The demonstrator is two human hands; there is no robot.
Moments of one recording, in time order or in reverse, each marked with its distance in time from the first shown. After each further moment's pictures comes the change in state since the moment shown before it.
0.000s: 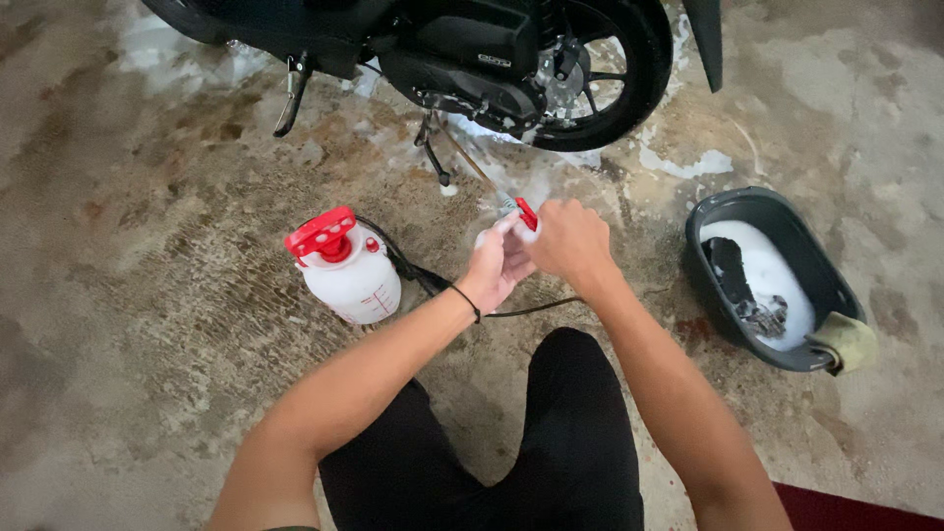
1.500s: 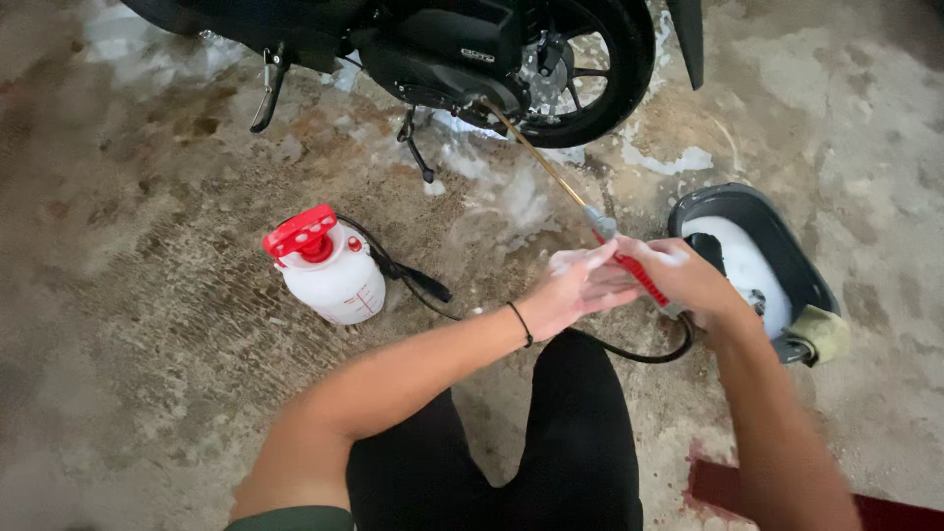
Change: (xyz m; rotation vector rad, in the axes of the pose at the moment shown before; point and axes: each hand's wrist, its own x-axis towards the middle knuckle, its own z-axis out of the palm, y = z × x) left_hand -0.033 -0.051 0.094 -0.049 -0.443 -0.161; right_hand -0.055 0.129 -0.046 0.747 -0.265 0.317
